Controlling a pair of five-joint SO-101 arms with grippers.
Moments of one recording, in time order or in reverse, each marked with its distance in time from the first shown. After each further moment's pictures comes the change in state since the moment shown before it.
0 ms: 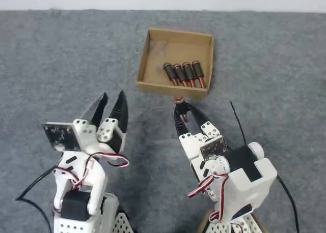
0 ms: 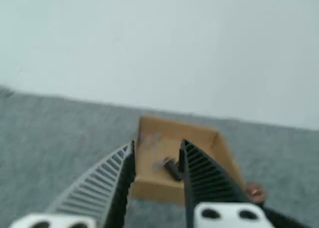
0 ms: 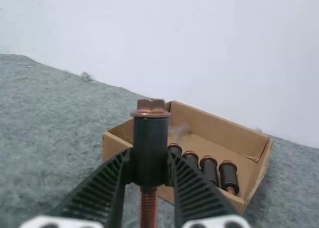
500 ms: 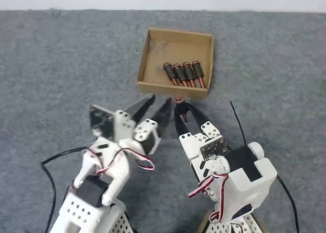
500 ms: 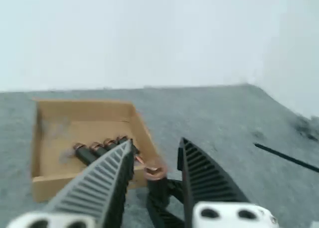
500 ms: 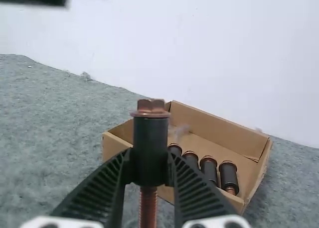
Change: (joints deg) left arm 20.8 17.6 0.1 -16.9 0.4; right arm 0.0 0.0 0.0 0.0 0.0
